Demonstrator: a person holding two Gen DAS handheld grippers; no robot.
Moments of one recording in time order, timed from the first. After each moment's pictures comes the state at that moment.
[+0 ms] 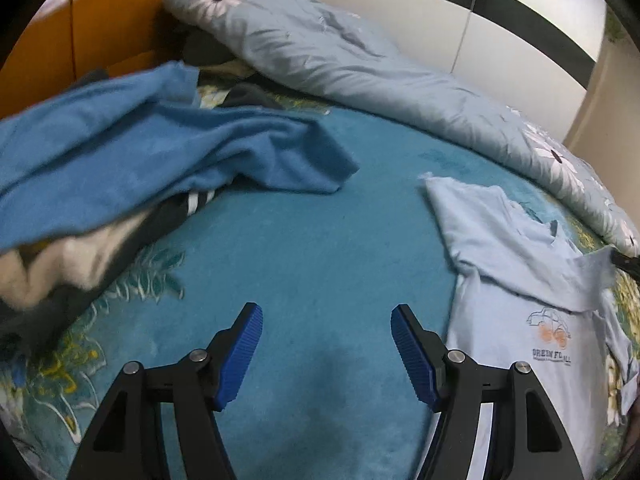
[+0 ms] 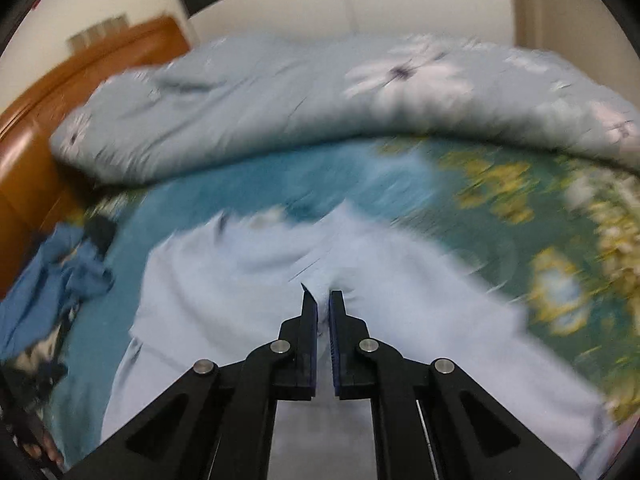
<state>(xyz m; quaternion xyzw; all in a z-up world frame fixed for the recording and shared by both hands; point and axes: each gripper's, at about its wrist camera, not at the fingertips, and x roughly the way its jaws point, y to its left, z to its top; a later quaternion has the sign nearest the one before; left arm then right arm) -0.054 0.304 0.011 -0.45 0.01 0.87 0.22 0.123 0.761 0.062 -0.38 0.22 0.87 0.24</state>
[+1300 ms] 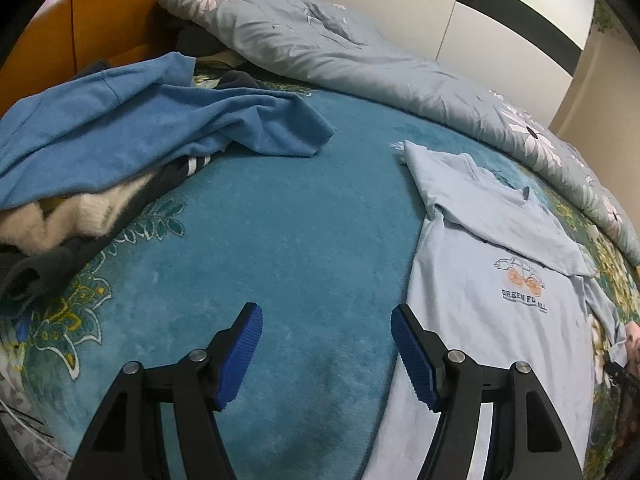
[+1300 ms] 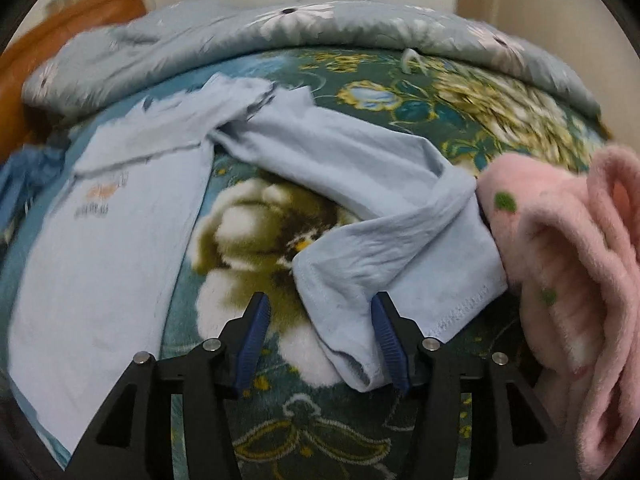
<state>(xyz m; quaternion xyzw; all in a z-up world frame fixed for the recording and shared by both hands) 0.004 0.295 0.020 -0.46 0.03 0.86 0.24 0.336 0.726 -0.004 -0.44 0.22 0.82 0.30</state>
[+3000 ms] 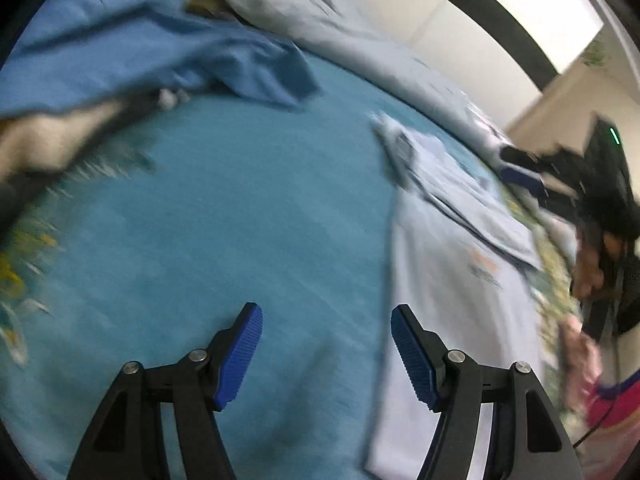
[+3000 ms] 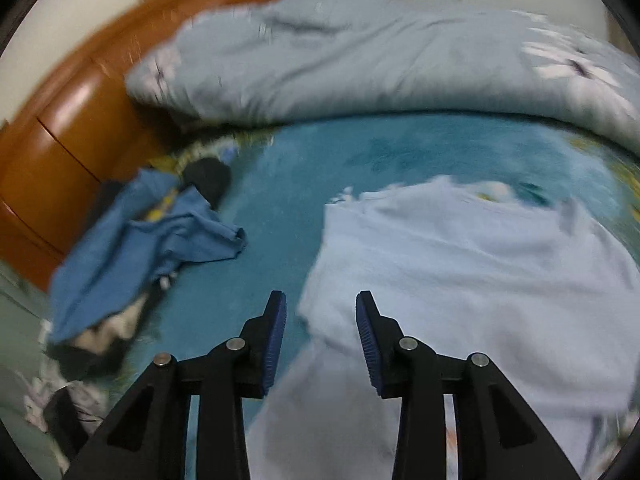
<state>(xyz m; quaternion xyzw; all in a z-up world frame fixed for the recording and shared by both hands) -0.009 0.262 -0.014 -0.53 -0.07 0.77 0.35 0.036 0.612 0.069 -0.42 0.26 0.87 0.05</state>
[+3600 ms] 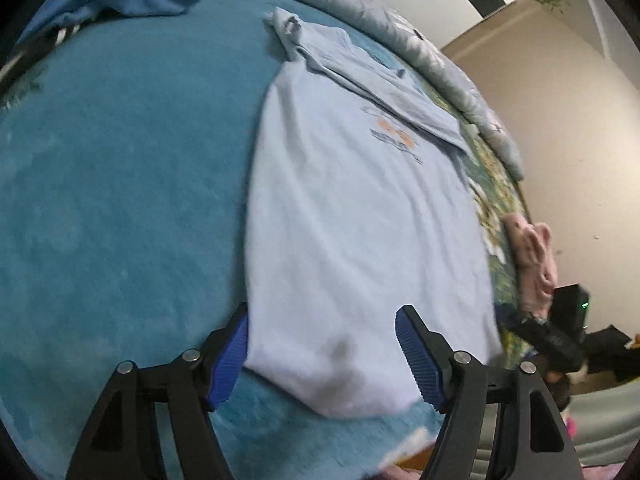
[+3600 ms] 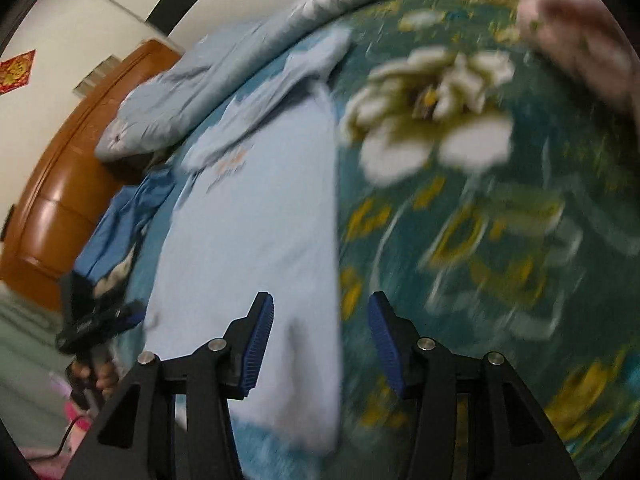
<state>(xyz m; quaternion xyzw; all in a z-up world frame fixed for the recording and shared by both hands) 0.068 0.285 -0.020 -0.60 -0.02 0.66 0.46 0.375 0.618 -0.012 -0.39 0.41 0.82 0.13</state>
